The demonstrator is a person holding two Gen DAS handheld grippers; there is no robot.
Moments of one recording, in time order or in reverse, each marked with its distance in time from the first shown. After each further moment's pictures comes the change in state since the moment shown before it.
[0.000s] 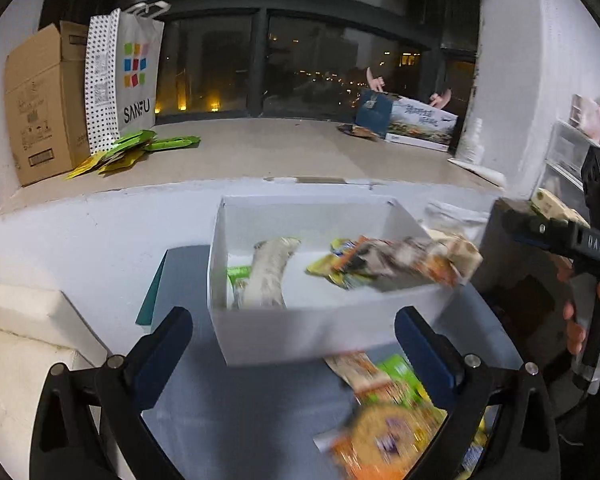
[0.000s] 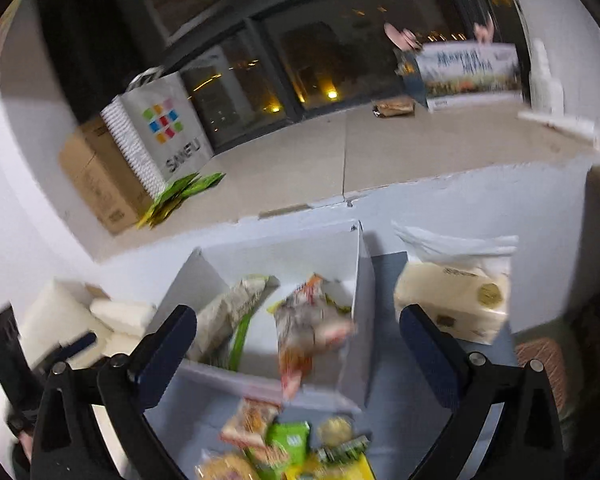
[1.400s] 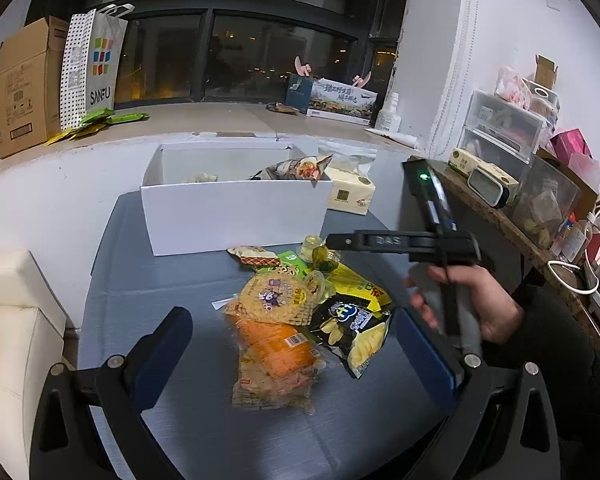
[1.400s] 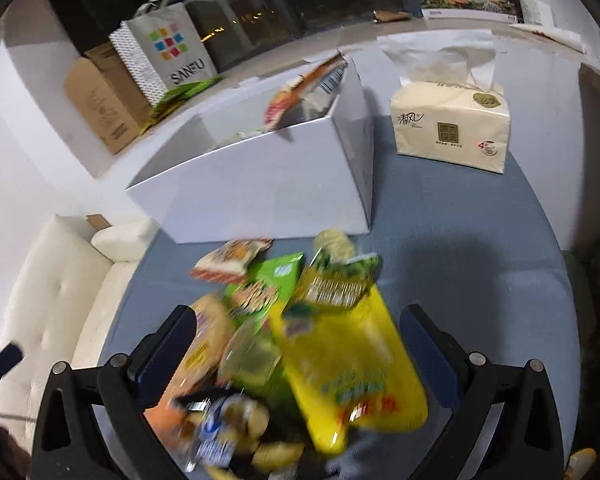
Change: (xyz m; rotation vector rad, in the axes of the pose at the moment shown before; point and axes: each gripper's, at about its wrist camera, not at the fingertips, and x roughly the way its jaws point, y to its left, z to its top) left arm -0.104 -0.067 -0.120 0.036 0.030 -0.179; right arm 0.010 -0.016 -0.147 0.016 0.214 0.020
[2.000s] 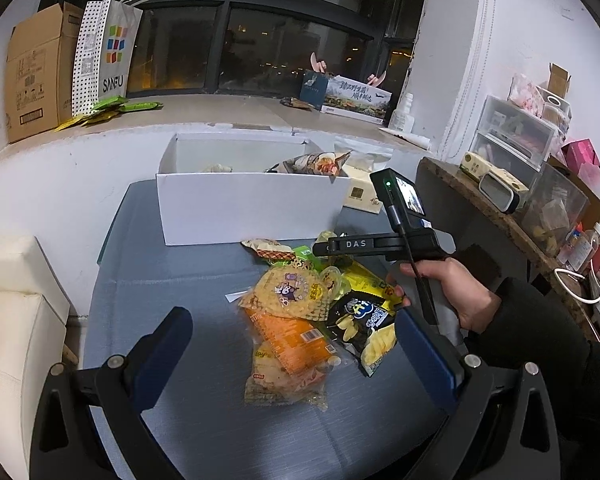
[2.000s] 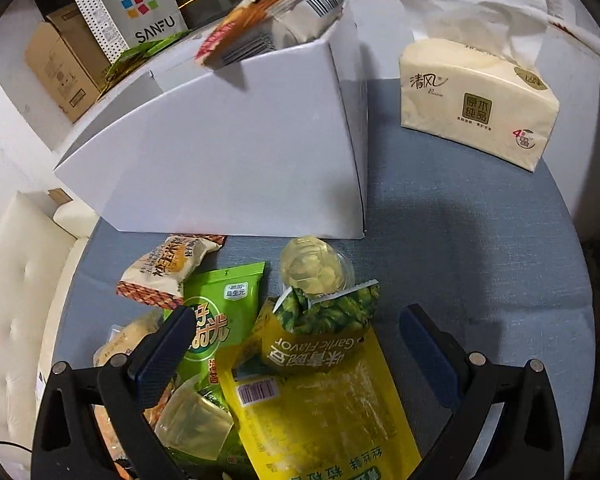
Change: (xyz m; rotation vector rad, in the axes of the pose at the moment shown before) left arm 0.003 0.013 -0.003 -0.039 0.016 0.018; right arm 0.066 -0.005 0.021 -0.026 0.131 -0.097
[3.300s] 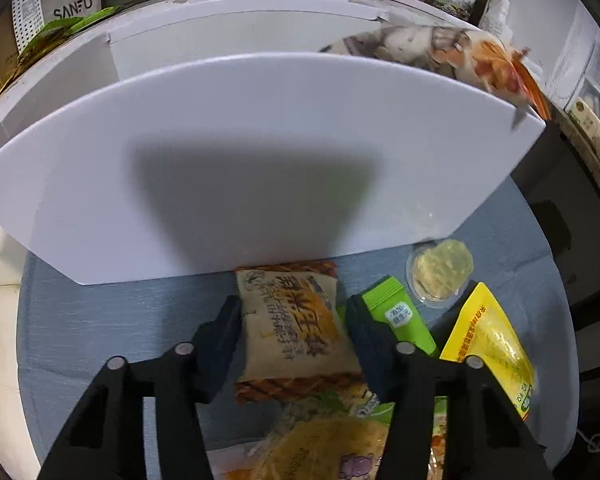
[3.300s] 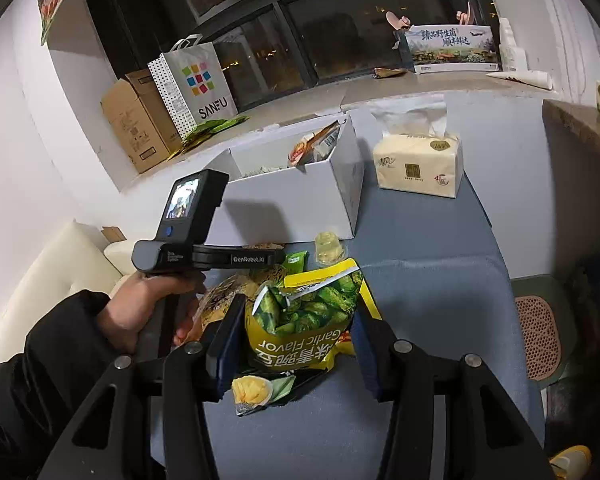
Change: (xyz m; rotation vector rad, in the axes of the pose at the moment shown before) left arm 0.270 0.023 0.073 -0.028 0.384 0.174; right arm -0.166 -0.002 -0.105 -0.032 -0.309 0.111
